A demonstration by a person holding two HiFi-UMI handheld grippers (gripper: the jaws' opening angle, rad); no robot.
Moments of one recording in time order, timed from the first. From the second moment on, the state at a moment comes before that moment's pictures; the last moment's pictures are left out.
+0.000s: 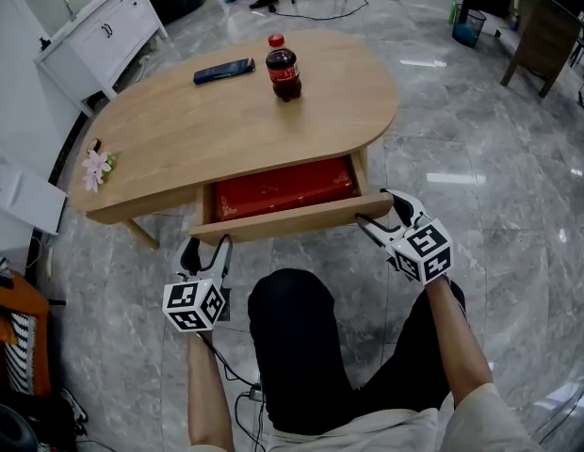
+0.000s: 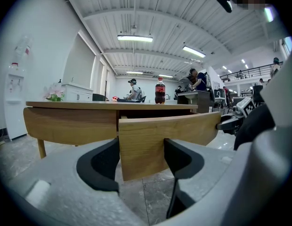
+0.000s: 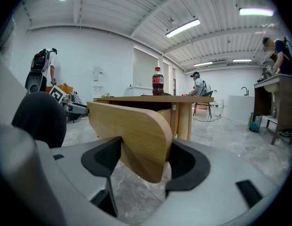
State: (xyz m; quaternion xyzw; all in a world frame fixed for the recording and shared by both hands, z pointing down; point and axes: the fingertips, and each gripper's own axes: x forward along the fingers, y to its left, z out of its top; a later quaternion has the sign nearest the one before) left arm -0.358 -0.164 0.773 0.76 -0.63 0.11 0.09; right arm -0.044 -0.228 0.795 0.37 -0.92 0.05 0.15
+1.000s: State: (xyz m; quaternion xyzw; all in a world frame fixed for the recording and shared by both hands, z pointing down) left arm -0.348 -0.120 0.772 0.76 -0.63 0.10 0.10; right arm -0.036 -0.186 0.796 0.37 -0.92 0.05 0.15
